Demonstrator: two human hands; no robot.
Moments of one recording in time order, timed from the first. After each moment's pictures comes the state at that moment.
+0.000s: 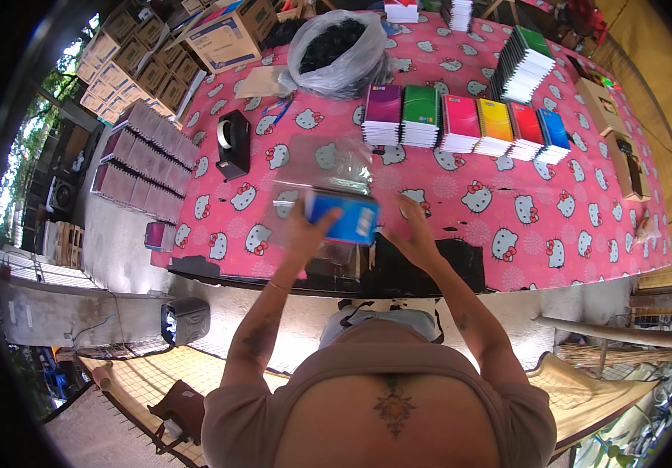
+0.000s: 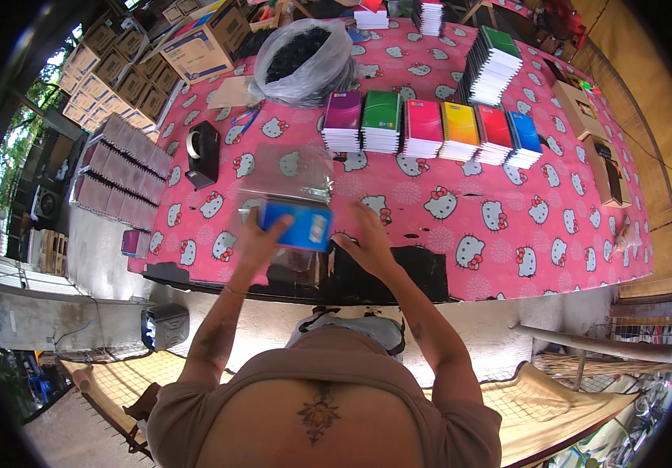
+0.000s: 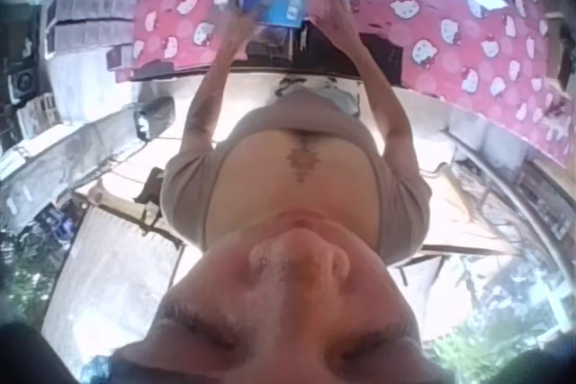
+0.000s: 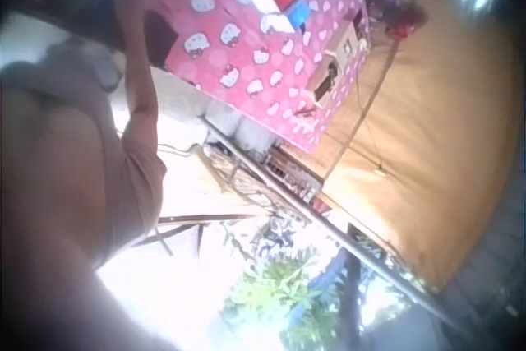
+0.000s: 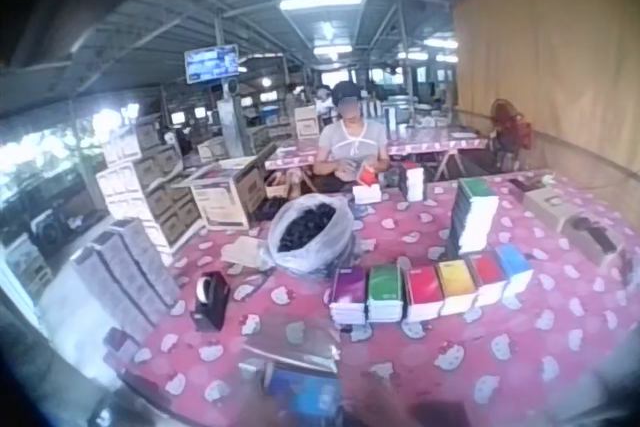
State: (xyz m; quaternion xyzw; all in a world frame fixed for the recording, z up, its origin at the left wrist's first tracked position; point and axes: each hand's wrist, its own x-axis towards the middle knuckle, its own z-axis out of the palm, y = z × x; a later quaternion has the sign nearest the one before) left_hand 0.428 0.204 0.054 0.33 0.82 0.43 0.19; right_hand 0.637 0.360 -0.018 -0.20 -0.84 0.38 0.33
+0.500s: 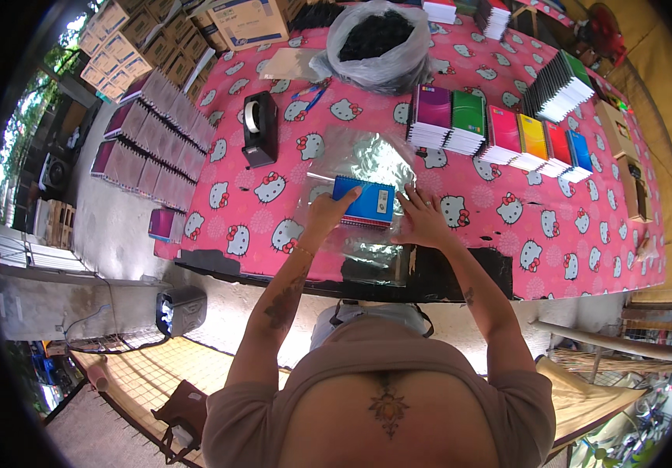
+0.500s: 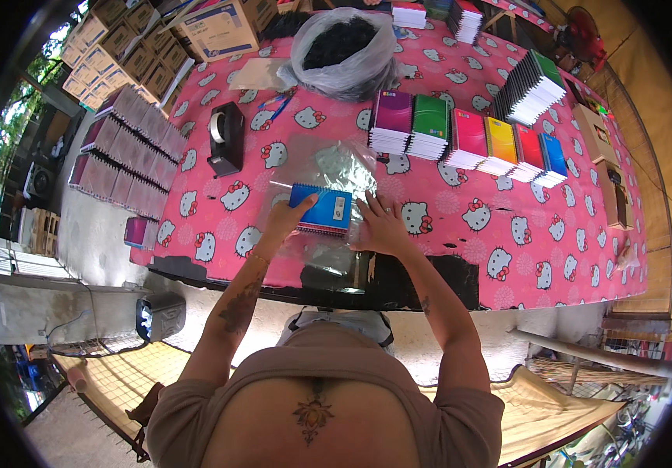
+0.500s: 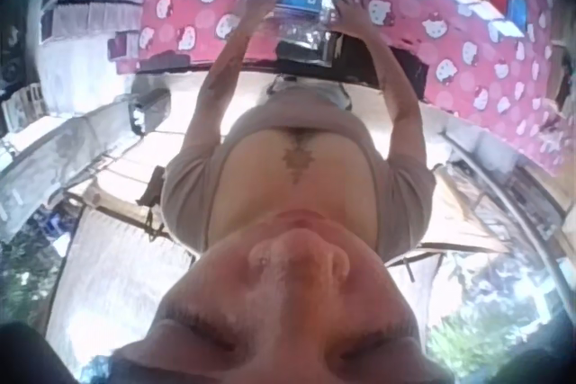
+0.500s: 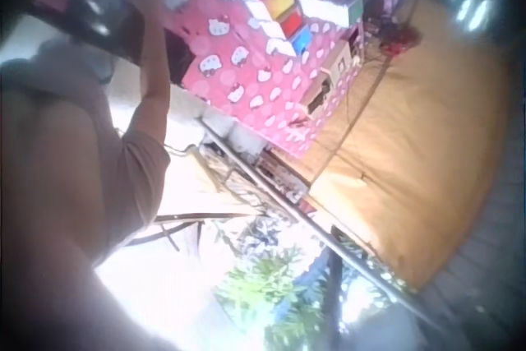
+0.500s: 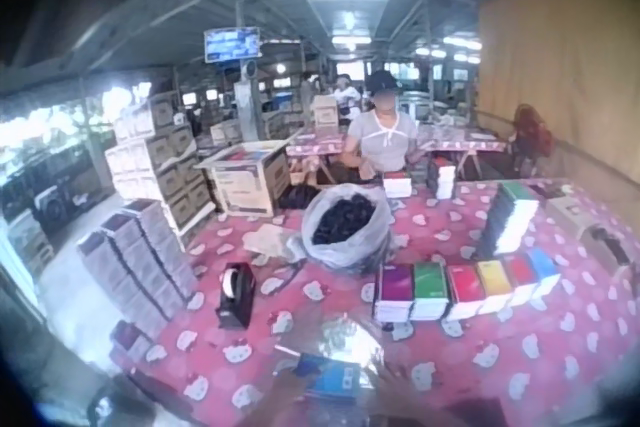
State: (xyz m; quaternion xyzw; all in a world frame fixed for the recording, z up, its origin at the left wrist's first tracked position) left_hand 0.318 0.221 -0.029 0.24 0.84 0.34 0.35; right_hand 0.554 0.373 -0.047 -0.23 -0.95 0.19 -0.03
